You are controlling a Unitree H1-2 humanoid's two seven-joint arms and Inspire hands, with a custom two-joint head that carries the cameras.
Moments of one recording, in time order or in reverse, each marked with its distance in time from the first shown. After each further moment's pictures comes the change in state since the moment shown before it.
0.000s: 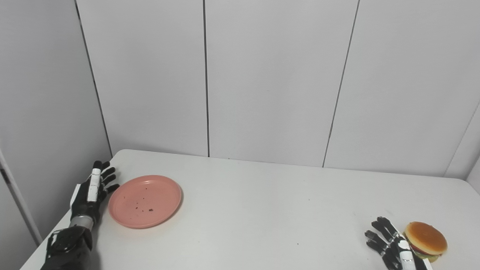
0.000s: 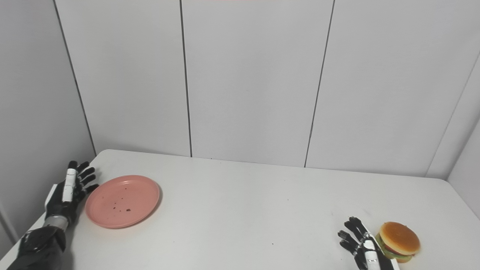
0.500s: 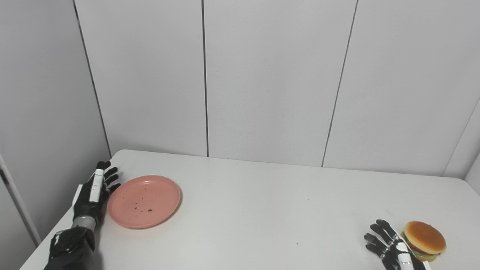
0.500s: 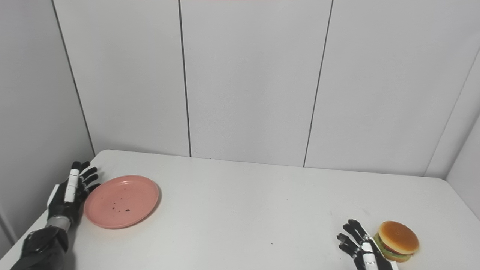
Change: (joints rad) left arm -0.002 -0.029 0.008 -0.013 -0.032 -0.001 -0.026; right arm 0.020 0.004 0.003 -0.022 -0.002 0.016 -0.015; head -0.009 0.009
